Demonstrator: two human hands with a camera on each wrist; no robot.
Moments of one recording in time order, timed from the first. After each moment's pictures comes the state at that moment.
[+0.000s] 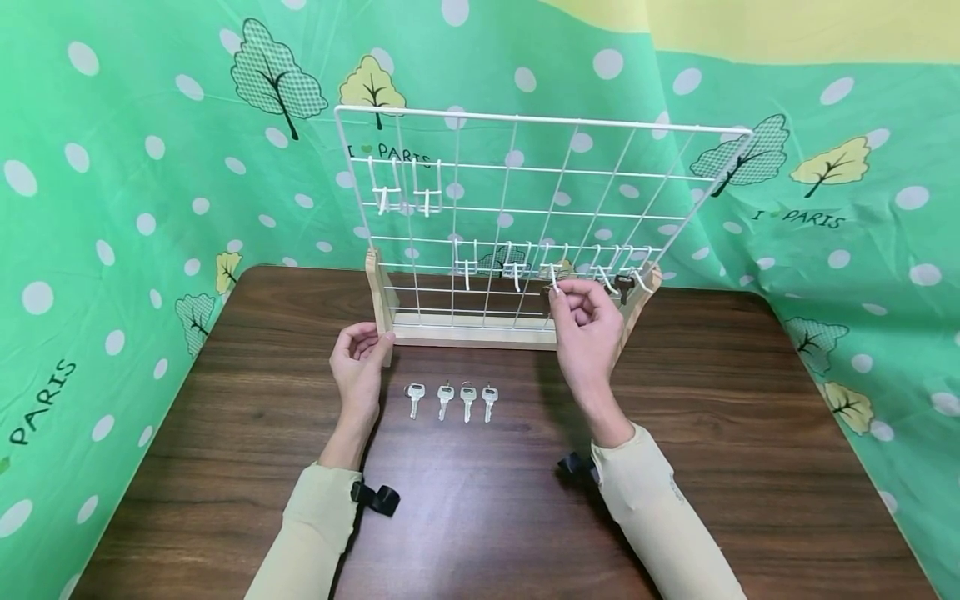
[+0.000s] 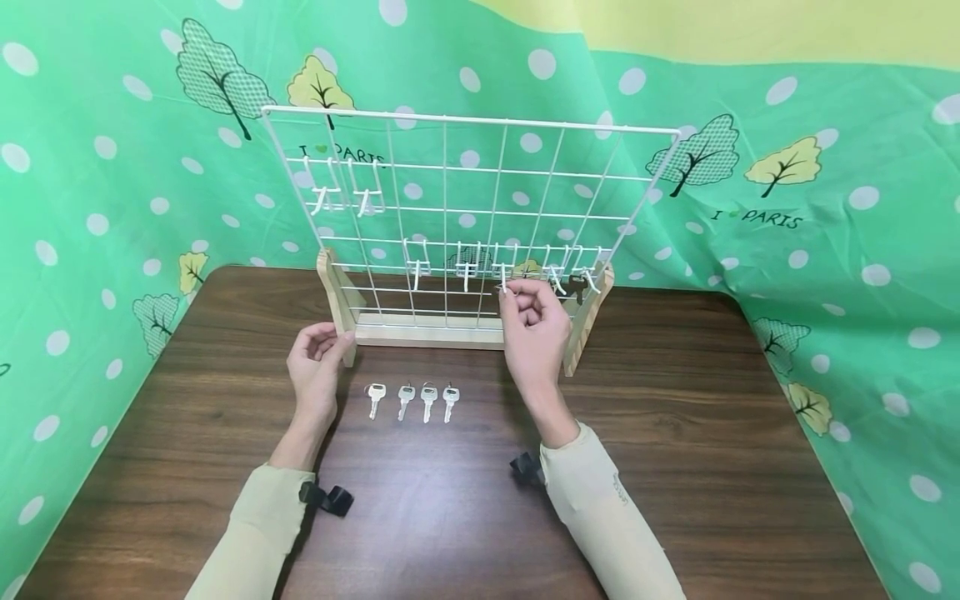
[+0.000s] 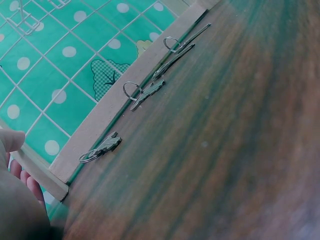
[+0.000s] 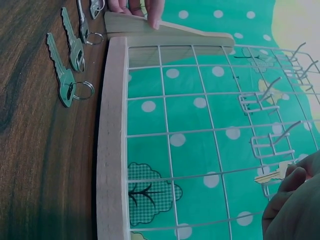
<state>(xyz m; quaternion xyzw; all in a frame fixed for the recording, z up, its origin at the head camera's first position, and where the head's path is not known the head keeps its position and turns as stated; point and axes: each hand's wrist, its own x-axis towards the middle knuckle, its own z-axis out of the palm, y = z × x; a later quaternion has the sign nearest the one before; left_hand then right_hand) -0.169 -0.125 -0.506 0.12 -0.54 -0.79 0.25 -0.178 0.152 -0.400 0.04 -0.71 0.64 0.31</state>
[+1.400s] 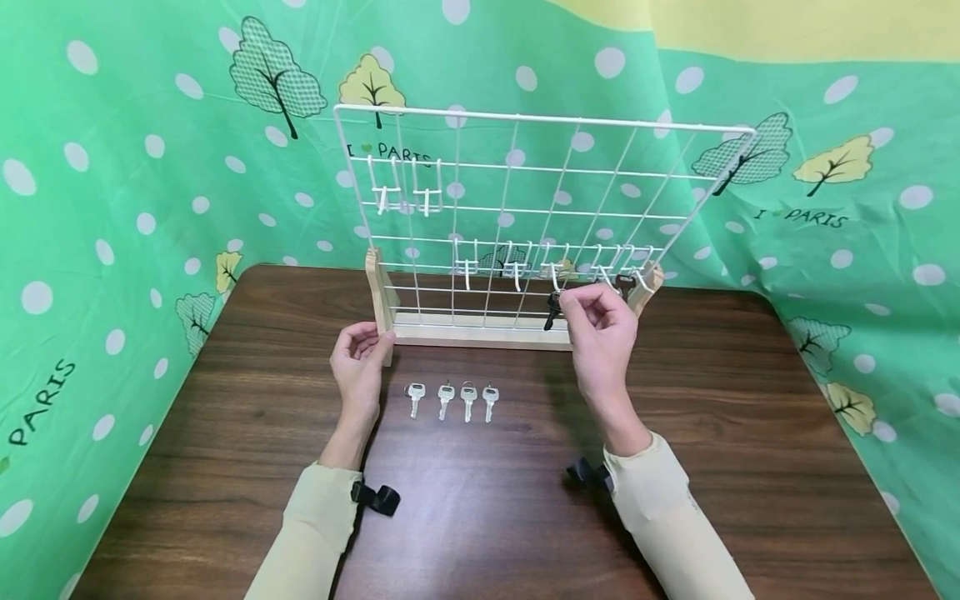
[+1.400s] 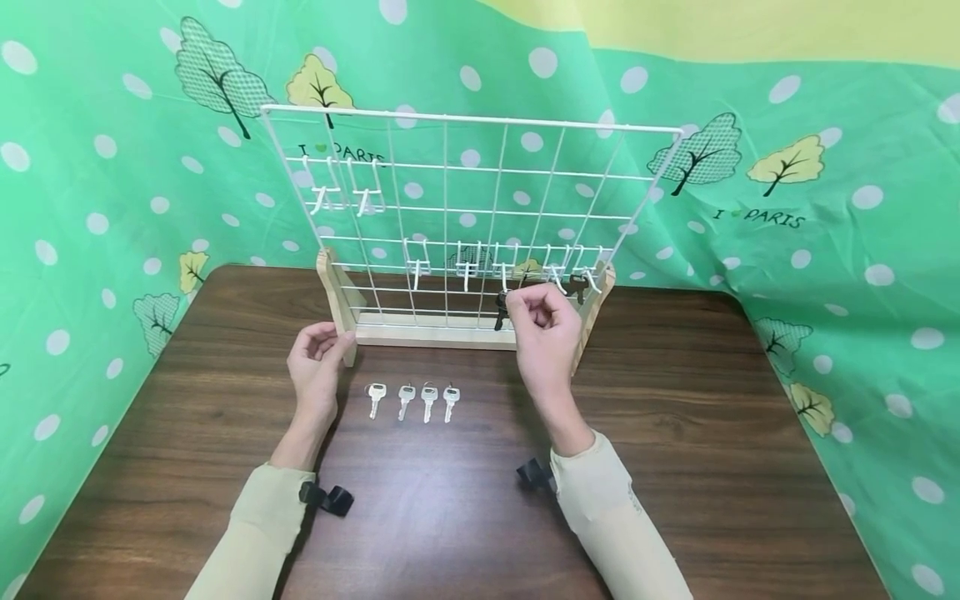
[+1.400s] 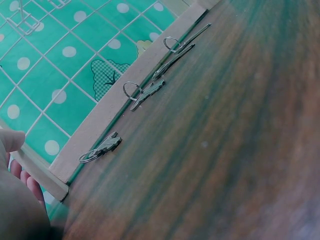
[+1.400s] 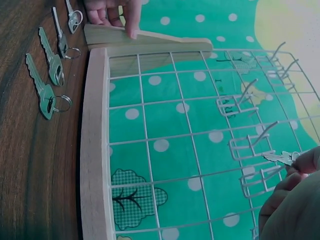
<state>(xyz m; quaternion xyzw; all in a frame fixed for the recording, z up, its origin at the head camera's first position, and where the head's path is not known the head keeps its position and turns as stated) -0.168 -0.124 -0.506 0.12 -0.54 -0.79 0.25 -0.167 0.161 -0.387 0.06 -0.66 0.70 0.28</state>
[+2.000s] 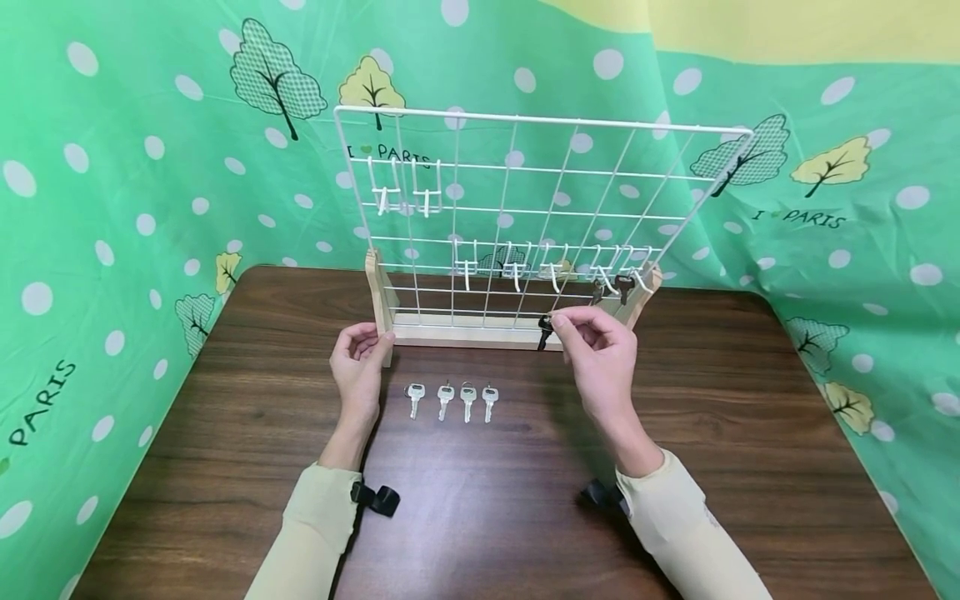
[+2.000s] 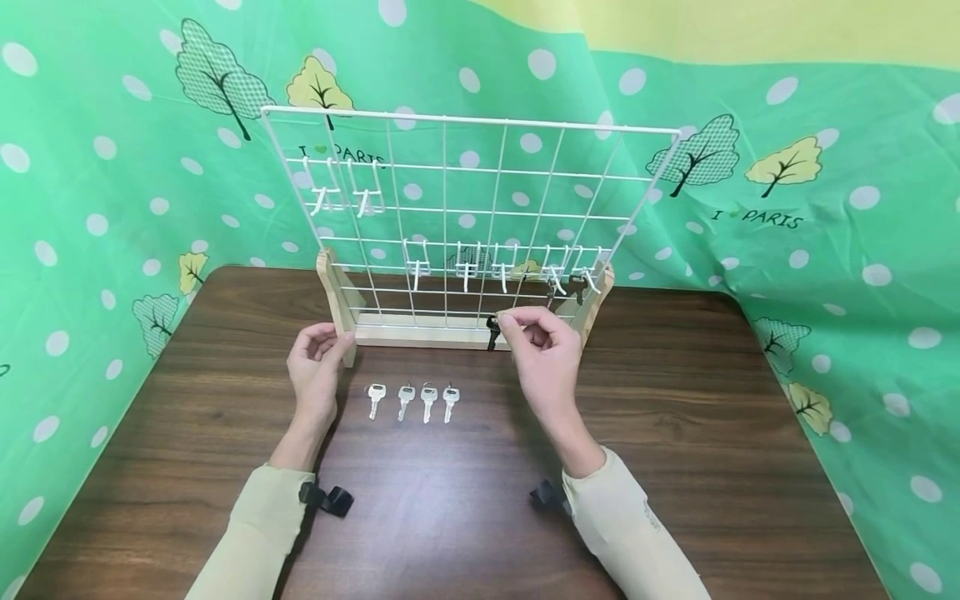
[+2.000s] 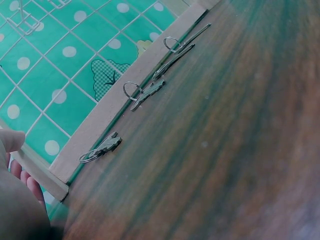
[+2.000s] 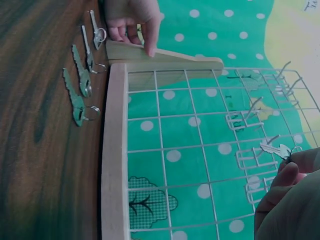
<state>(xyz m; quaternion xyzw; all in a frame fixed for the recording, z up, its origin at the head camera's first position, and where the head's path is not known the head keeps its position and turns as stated) -0.168 -0.124 -0.506 0.12 -0.54 -0.79 0.25 -0.144 0.168 -0.394 0.08 -0.68 0.70 0.22</state>
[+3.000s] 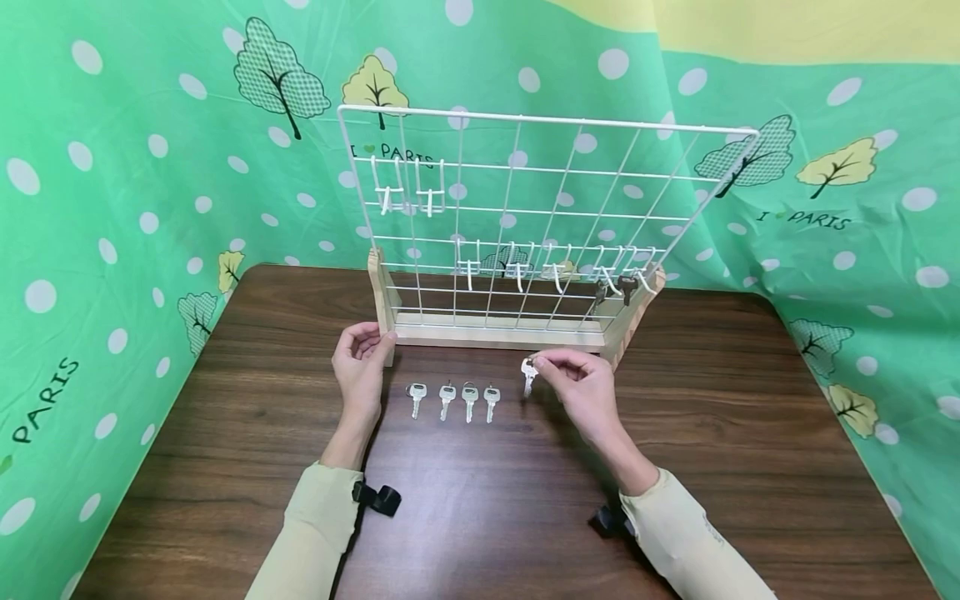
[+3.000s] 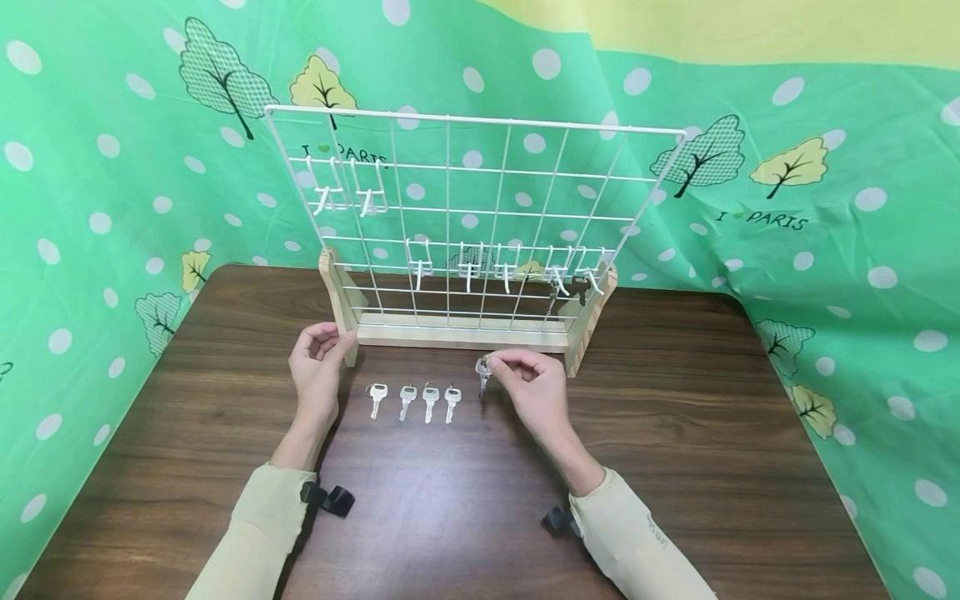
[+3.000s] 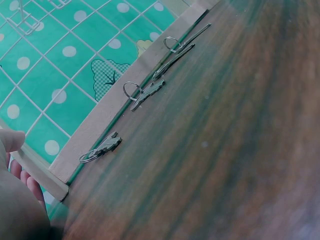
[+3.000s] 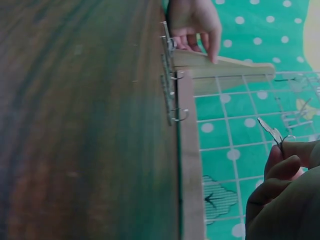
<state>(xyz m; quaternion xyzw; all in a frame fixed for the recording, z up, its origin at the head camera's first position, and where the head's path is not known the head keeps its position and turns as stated) -0.168 -0.125 -0.506 0.12 -0.54 -0.79 0.25 -0.133 0.176 -0.448 0.03 -0.74 0.67 0.08</state>
